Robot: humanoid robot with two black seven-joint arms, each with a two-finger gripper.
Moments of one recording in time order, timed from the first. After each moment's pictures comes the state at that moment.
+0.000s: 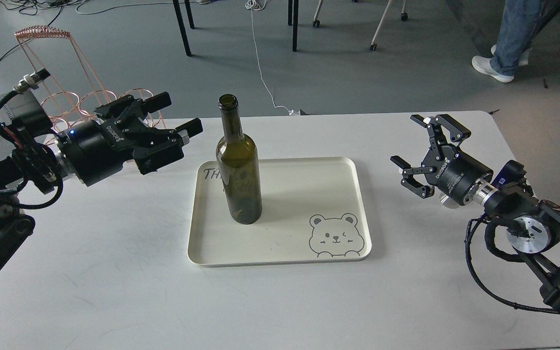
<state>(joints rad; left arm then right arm) -0.33 0.65 -1.20 -1.63 2.07 -0.23 -0.49 0.45 -0.48 0.89 1.07 -0.33 0.40 0.08</state>
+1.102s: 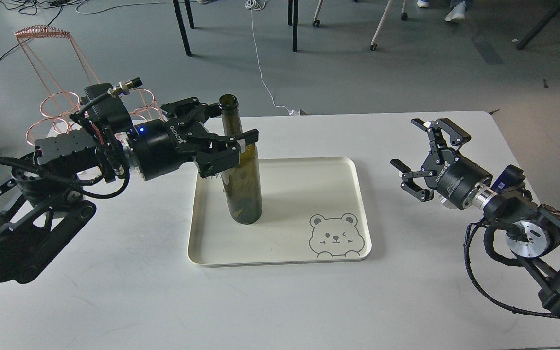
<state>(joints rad) -0.52 0.49 -1.02 -1.51 2.18 -0.24 -0.49 0.43 -0.47 0.90 1.07 -0.33 0.40 0.08</state>
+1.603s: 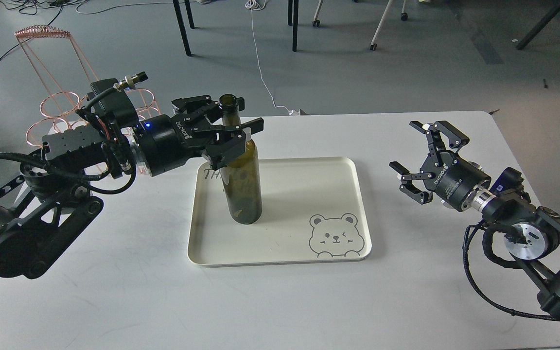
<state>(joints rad) -0.53 0.47 -1.02 -1.50 2.18 -0.24 -0.49 0.42 -0.46 0.90 1.07 -0.33 0.40 0.08</state>
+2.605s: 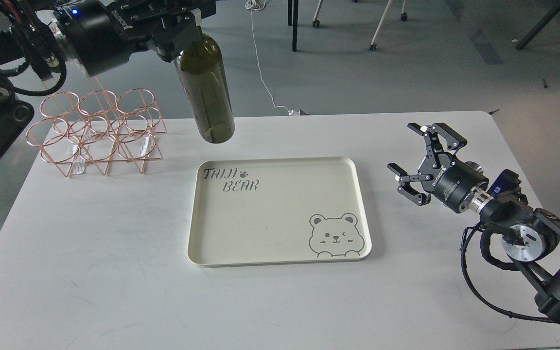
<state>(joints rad) -0.91 0.71 -1.02 -1.27 2.00 -0.25 -0.49 0.41 -0.46 0.90 1.07 -0.33 0.40 0.08</state>
